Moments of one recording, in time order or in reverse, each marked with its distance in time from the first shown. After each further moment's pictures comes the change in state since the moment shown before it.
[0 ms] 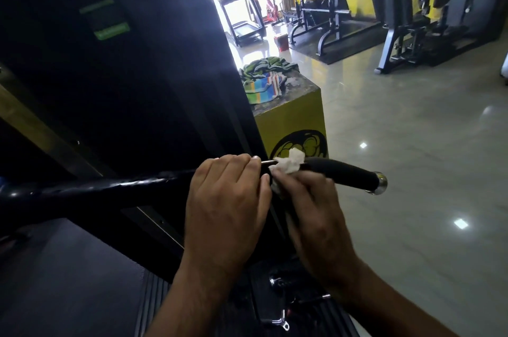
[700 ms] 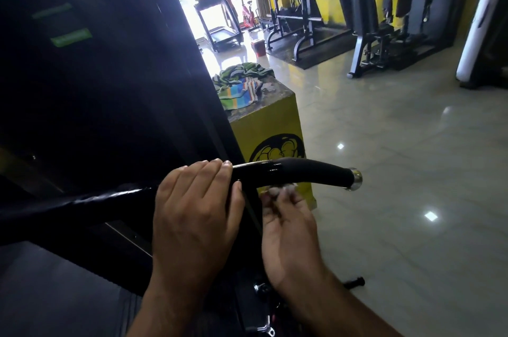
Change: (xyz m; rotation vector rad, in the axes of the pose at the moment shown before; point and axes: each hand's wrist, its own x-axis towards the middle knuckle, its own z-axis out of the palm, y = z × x) left_hand -0.003 0.000 0.008 -0.014 0.130 0.062; right_hand 0.017 -0.029 0.005 1.652 0.625 1.270
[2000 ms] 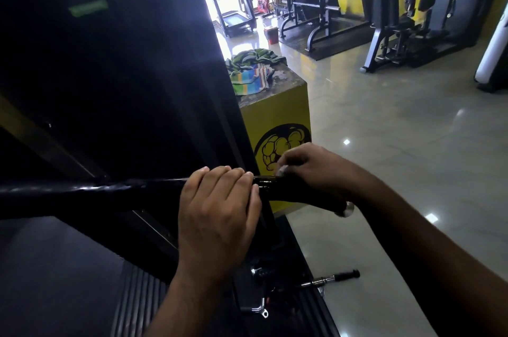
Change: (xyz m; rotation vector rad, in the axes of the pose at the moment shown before) left_hand -0.033 0.015 0.012 -0.033 -0.042 -0.047; right_hand 0.059 -0.077 0.034 -1.994 -0.744 -0.049
